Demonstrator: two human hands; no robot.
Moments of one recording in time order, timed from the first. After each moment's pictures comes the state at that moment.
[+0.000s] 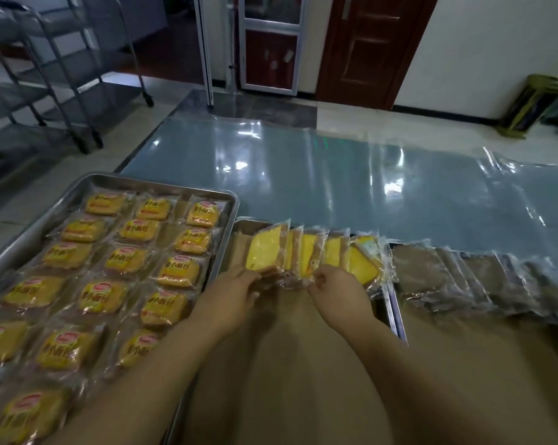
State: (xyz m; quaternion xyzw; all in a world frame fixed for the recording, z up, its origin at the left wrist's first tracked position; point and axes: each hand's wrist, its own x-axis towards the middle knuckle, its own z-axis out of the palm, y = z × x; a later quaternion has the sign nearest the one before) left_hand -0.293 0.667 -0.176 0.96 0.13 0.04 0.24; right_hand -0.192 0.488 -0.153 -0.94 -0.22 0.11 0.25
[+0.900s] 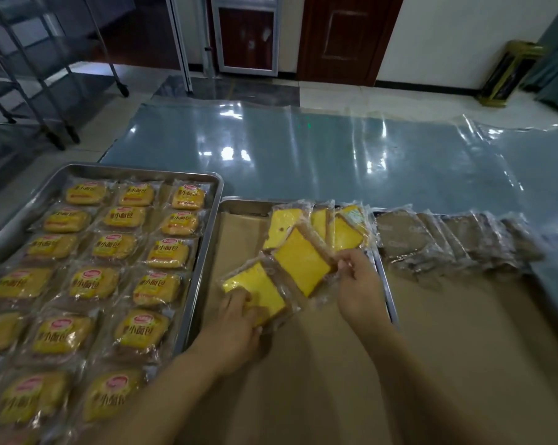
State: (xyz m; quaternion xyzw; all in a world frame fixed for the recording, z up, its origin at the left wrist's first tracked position) left_hand -0.350 0.622 -0.212 0.99 0.04 -0.08 0.13; right_hand -0.232 0.442 -0.159 -0.86 -0.08 0.03 0.51
